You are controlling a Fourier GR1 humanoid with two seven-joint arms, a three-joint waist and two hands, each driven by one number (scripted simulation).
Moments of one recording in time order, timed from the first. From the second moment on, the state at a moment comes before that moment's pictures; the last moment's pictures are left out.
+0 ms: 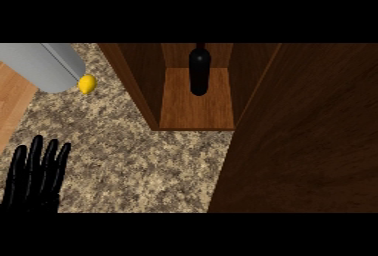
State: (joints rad) left arm 0.28 0.61 -0.44 -2.07 0.68 0.39 -0.54; right arm 0.11 0.00 0.51 -2.48 -0.11 0.21 0.74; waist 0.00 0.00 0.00
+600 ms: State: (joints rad) left arm 0.39 0.71 -0.18 -2.03 0.83 0.18 -0.54; right arm 0.07 -0.05 0.75 -2.47 0.01 0.02 0.74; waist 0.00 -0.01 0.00
